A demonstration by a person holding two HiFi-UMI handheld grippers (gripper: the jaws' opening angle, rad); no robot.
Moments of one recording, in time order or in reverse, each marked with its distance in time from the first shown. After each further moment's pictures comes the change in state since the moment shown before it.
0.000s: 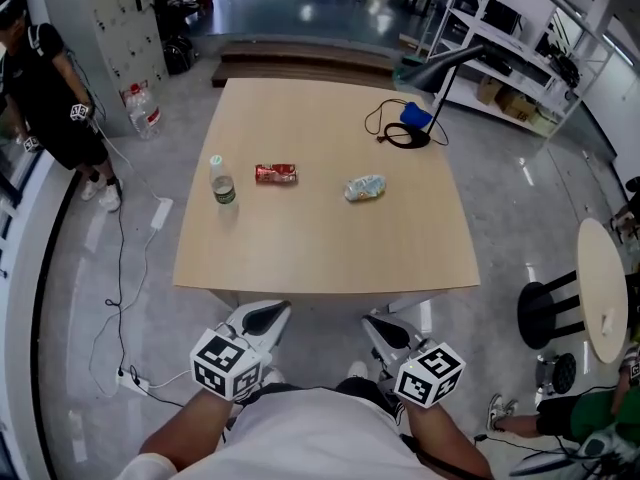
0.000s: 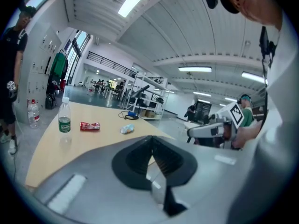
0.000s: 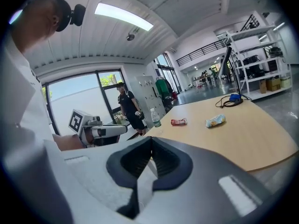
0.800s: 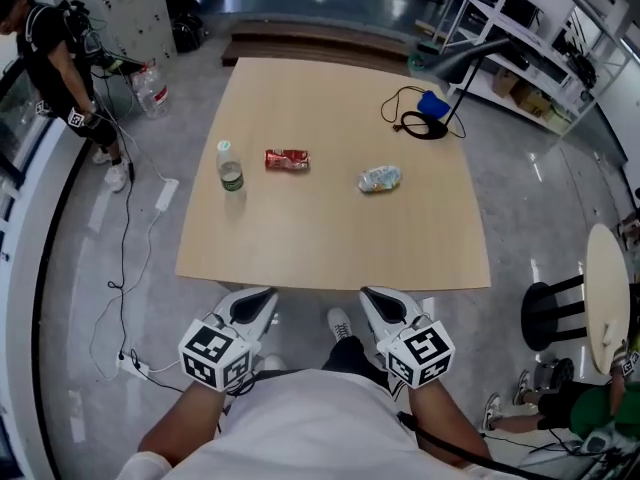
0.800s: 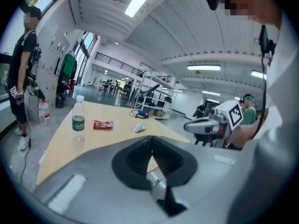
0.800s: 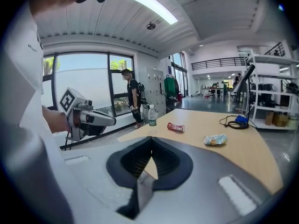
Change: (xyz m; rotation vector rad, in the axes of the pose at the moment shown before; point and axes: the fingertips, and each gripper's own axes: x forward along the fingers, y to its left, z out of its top) left arm -0.013 0.051 -0.004 -0.035 0.010 0.102; right arm 0.061 -0.019 0.015 -0.294 0.069 -0.031
